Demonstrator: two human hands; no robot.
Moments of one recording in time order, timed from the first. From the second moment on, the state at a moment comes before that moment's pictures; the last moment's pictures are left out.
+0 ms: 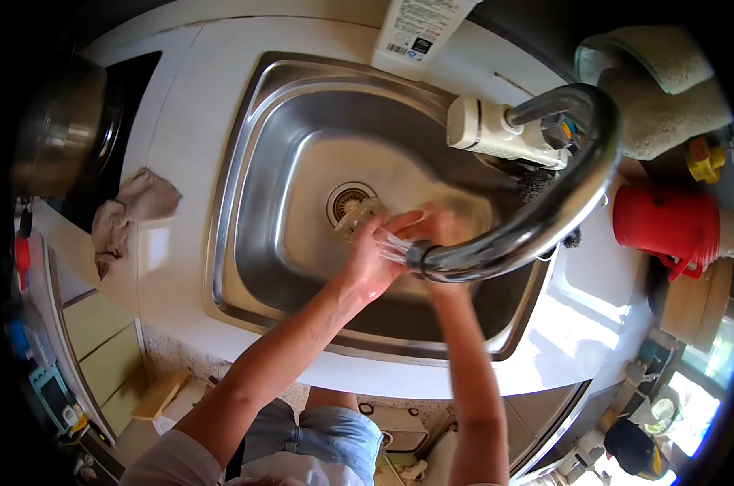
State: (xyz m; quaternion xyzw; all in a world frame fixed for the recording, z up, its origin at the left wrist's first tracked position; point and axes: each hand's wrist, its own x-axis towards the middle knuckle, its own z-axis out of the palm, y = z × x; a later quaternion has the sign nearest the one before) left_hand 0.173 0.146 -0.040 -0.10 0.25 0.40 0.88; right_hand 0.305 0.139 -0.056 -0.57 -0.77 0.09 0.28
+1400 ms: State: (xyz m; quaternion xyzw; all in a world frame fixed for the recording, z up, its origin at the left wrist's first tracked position) left_hand 0.111 0.141 -0.154 0.55 0.67 0.18 0.47; right_hand 0.297 0.133 -0.188 -0.74 -0.41 0.46 0.26
